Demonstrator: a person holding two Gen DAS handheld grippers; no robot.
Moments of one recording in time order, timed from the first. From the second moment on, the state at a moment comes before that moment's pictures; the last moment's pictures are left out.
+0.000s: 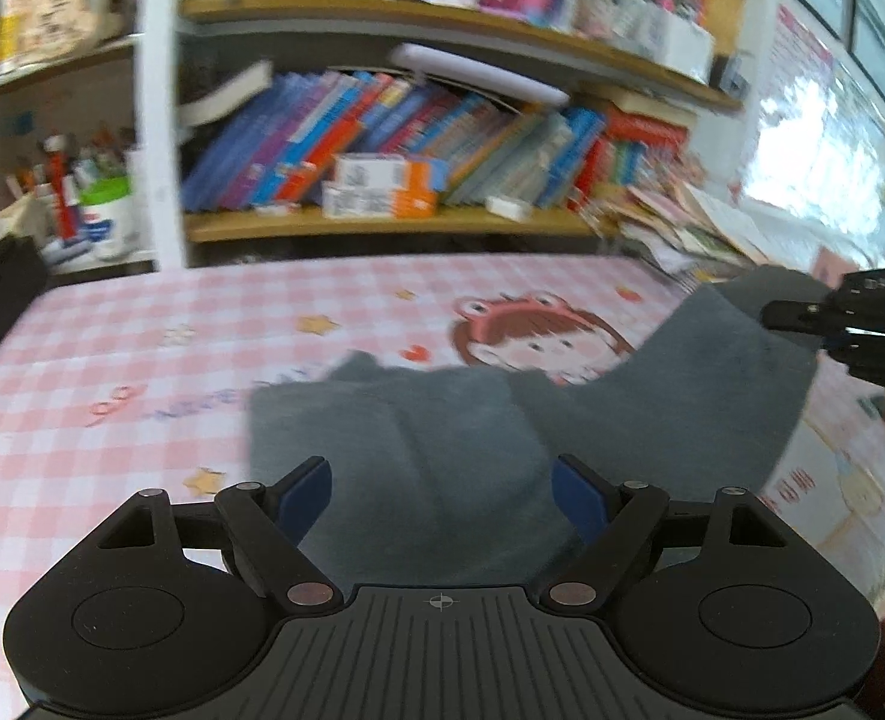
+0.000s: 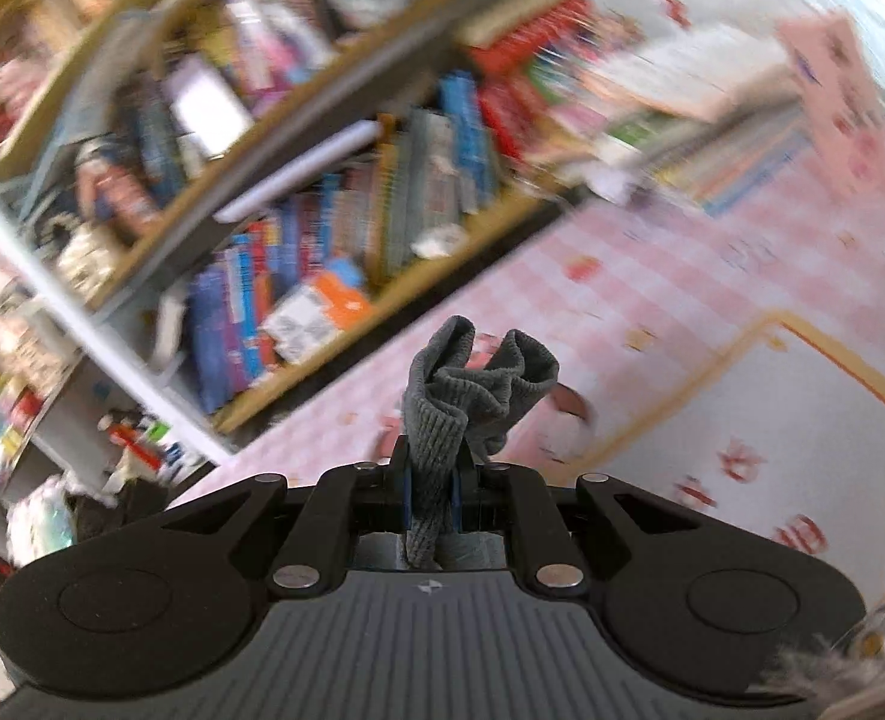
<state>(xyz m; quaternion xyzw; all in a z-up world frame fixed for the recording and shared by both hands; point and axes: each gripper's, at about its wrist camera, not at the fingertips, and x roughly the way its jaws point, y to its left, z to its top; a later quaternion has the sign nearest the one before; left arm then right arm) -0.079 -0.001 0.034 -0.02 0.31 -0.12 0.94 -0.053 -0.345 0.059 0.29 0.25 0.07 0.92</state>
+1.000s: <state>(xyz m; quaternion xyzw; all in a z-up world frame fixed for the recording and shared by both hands) -0.064 0.119 0.031 -0.12 0.29 -0.09 0.95 -0.074 -0.128 0.071 -0.02 0.28 0.39 0.88</state>
